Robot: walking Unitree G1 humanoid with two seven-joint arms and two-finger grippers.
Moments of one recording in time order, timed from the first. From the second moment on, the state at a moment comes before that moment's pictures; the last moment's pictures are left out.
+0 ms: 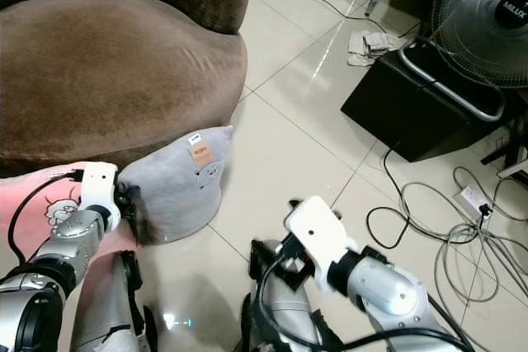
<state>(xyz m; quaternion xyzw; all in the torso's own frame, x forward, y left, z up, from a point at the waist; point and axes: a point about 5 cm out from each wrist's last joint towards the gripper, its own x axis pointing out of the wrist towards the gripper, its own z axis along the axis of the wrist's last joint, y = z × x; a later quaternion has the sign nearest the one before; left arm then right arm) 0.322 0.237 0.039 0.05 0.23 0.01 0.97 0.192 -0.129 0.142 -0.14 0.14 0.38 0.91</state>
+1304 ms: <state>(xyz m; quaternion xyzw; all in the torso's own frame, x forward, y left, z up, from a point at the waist) 0.322 0.235 0.039 0.02 0.22 -0.01 0.98 0.185 -0.122 0.123 -0.07 0.17 0.42 0.89</state>
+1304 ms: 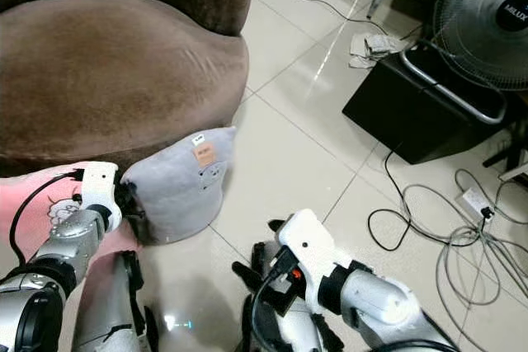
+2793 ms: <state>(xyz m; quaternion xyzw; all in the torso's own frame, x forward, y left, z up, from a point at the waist) 0.338 0.146 0.196 0.00 -0.17 -0.13 0.98 0.313 -0.139 0.152 -0.03 -0.05 0.13 0.99</state>
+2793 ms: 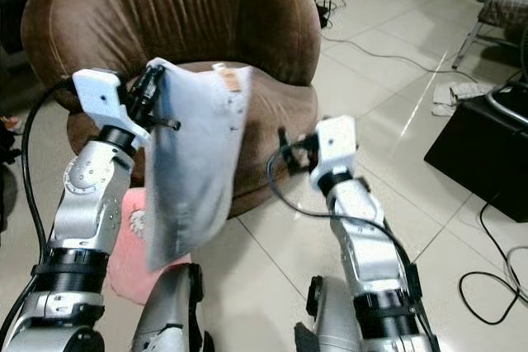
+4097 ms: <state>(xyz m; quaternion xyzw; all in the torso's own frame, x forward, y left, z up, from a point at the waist) 0.319 0.138 0.165 0.07 -0.10 -0.13 0.98 0.330 -0.134 0.152 -0.02 -0.03 0.13 0.99</state>
